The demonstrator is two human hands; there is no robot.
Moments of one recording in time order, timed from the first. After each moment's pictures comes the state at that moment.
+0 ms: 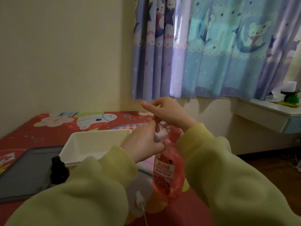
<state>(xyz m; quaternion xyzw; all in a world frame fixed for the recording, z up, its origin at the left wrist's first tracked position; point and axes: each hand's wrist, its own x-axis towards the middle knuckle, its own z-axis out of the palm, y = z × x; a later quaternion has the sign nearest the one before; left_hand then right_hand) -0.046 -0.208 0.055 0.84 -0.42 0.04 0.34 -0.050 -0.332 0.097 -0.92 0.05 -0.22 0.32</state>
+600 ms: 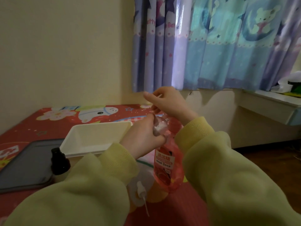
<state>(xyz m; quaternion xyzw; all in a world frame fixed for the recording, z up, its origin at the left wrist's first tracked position) -0.049 -0.210 0.044 0.84 -0.39 0.05 0.38 -0.054 -0.331 0.093 -0.89 0.04 -0.28 0.37</state>
